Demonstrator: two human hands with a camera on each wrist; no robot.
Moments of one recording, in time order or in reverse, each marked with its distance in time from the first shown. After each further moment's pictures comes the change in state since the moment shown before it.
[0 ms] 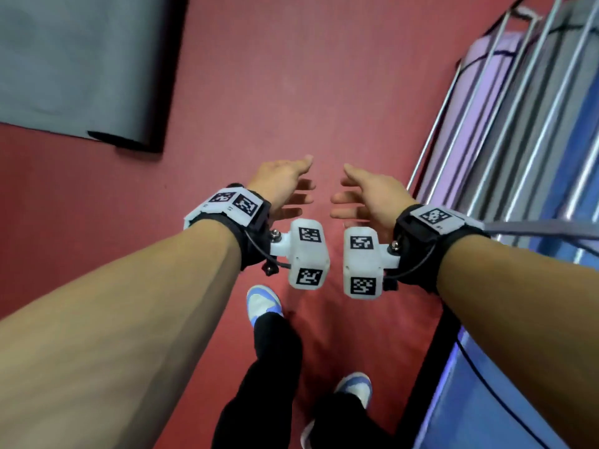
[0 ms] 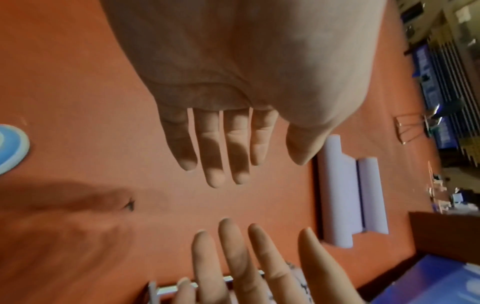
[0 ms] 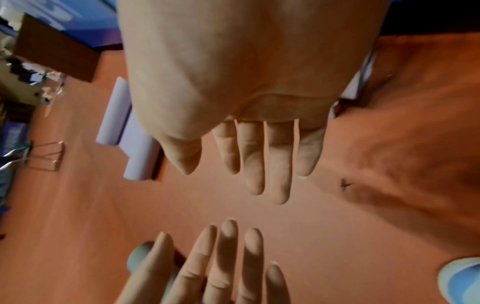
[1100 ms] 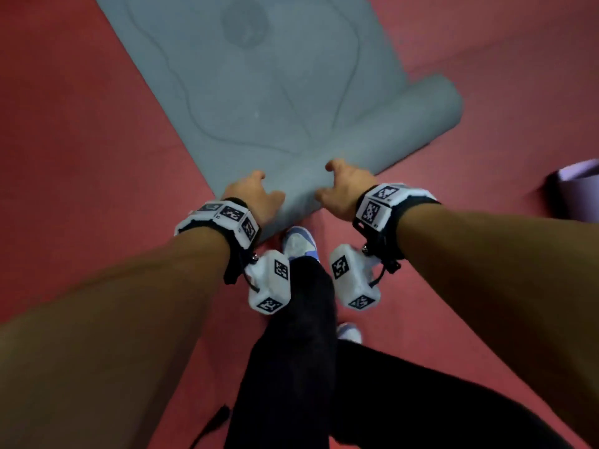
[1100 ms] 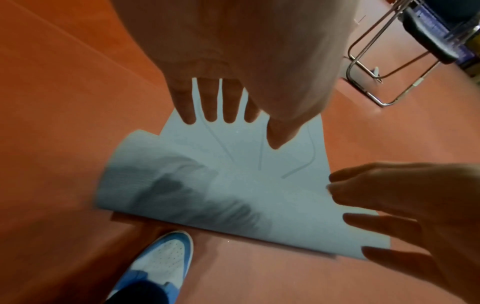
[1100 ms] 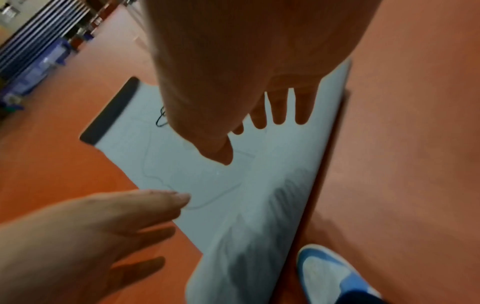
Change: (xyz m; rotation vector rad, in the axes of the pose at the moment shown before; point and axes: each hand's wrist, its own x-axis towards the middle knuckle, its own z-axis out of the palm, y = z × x) left_hand 0.258 0.193 -0.469 0.149 0.590 -0.258; right_hand 0.299 -0.374 0.522 -1.792 -0.428 -0.506
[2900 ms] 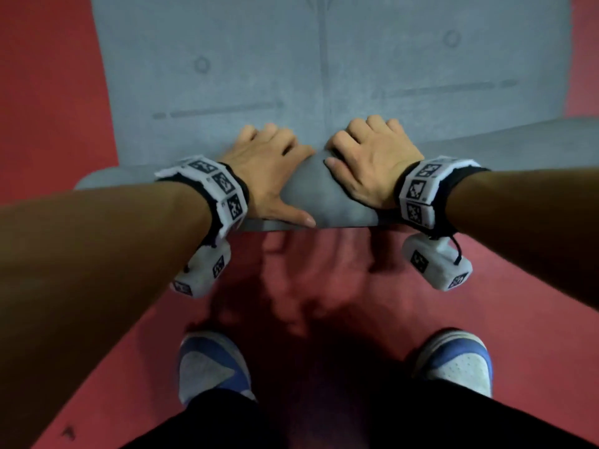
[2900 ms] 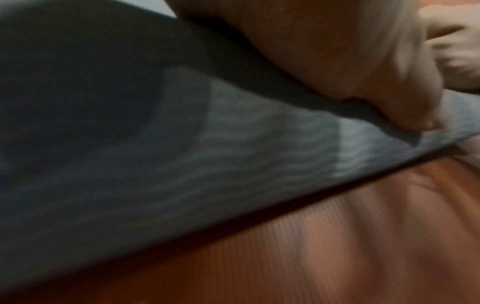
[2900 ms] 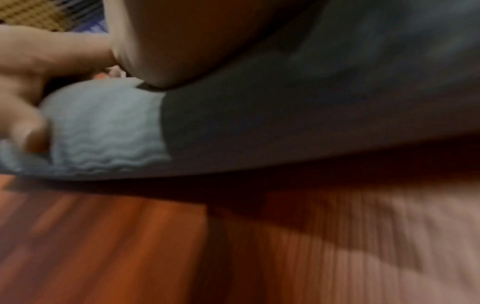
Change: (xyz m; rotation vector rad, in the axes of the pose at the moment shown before) left_hand 0.096 -0.007 0.357 0.551 0.175 0.419; right_hand 0.197 0.309 0.161 -0.790 0.175 -0.964
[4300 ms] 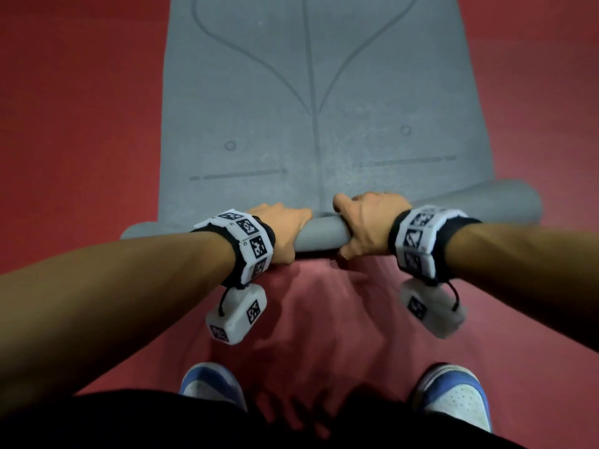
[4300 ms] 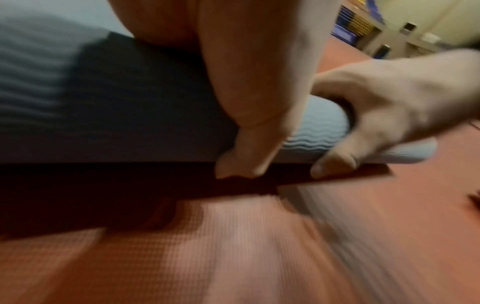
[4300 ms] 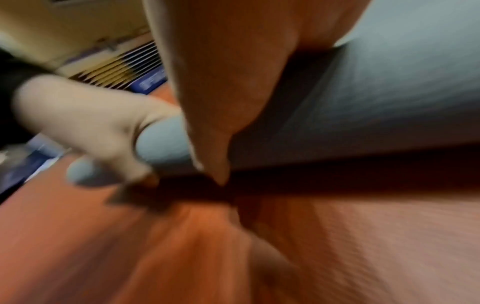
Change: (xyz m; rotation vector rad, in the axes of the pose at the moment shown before) left_hand -0.020 0.041 -0.022 -0.130 -0.213 -0.238; right_hand -0.039 -0.020 -0.057 -0.061 -0.297 0.084
